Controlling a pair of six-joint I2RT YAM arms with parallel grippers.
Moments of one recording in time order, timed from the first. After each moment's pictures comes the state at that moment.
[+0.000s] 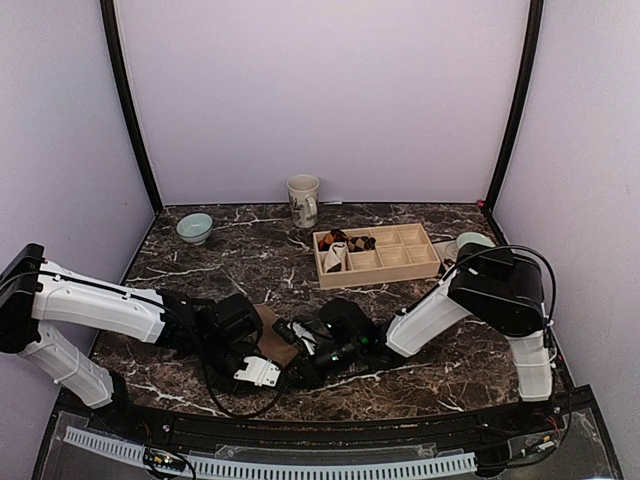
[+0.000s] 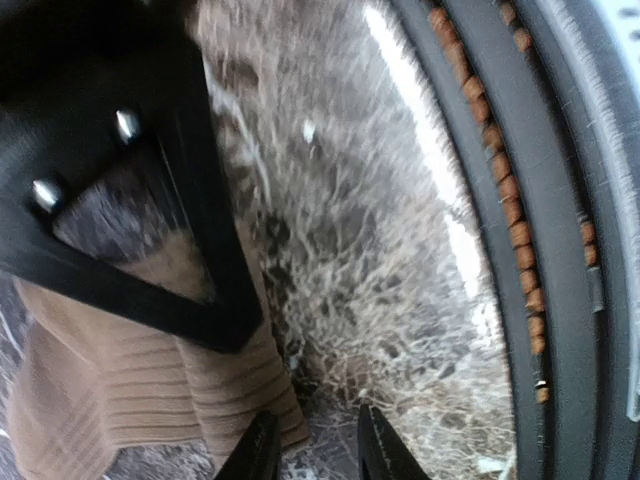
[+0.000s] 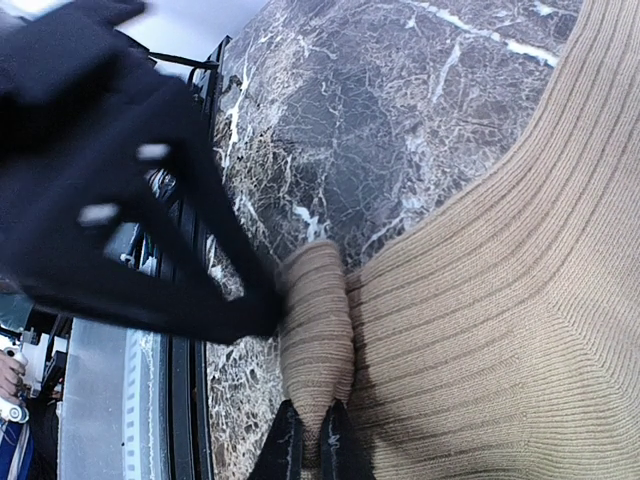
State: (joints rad) left arm -1.06 1.41 0.73 -0.54 0.18 0.78; right arm 1.13 2.14 0.99 0.57 -0.63 0.50
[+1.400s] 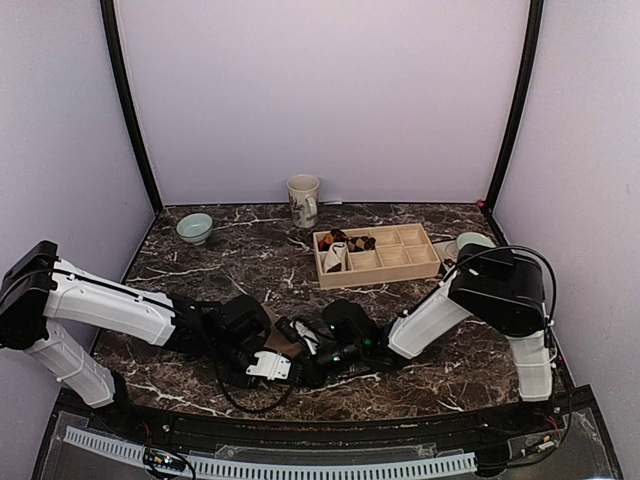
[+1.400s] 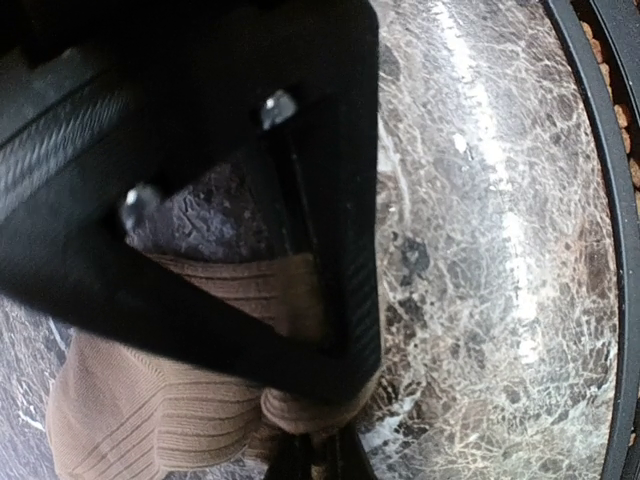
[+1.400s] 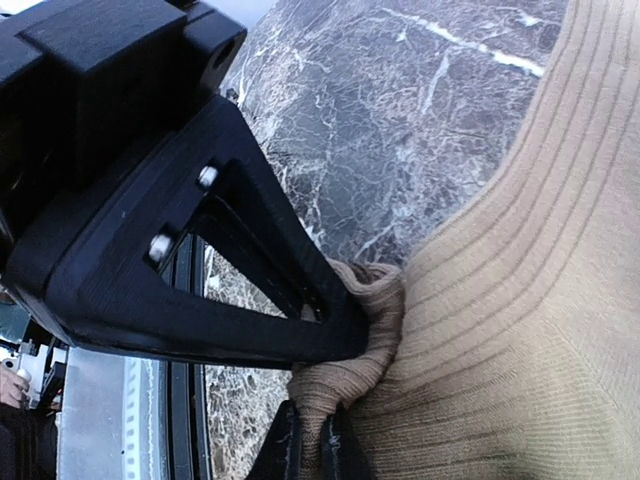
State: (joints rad) left arm -1.07 1.50 0.71 -0.37 0.03 0.75; right arm 1.13 2.14 0.96 0.62 -0.60 0.52
